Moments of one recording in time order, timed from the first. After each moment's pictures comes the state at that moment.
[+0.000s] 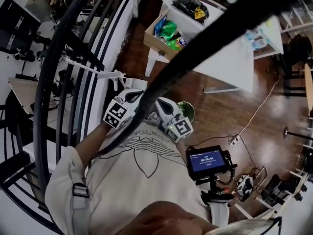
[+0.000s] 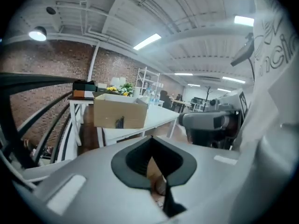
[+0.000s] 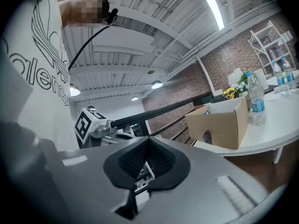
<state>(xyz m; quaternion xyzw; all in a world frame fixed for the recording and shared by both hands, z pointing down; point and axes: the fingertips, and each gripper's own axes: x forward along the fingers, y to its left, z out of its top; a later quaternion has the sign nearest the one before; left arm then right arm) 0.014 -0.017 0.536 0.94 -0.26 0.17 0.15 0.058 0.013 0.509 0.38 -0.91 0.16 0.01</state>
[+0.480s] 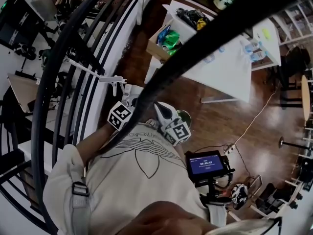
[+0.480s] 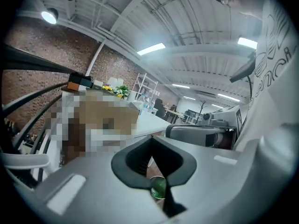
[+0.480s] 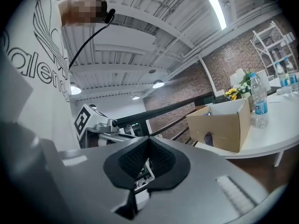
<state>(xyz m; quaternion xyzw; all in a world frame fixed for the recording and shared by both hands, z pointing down) 0.038 -0.019 0.522 0.95 -0.23 0.09 0.20 0.047 0.002 0.498 0.38 -0.91 0.16 0.00</state>
